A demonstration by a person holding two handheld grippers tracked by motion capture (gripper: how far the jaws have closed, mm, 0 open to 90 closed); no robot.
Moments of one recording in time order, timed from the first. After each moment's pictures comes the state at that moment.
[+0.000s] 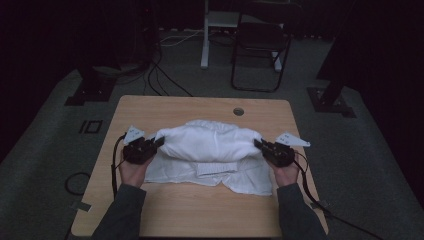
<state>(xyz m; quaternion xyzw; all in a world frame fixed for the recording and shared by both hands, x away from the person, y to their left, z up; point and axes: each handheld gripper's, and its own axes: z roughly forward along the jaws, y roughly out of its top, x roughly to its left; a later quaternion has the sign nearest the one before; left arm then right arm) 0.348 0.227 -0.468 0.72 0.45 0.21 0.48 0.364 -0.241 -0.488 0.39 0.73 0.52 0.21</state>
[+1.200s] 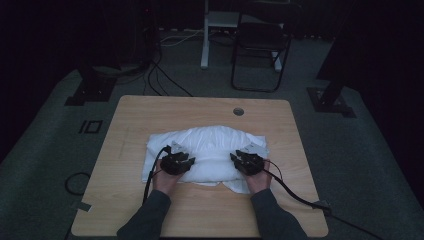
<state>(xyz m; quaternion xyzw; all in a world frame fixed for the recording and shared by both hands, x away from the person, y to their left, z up) 0.374 0.133 -0.534 0.79 0.43 0.17 0.39 0.376 -0.160 -0.541 0.42 0.77 0.43 0.23</state>
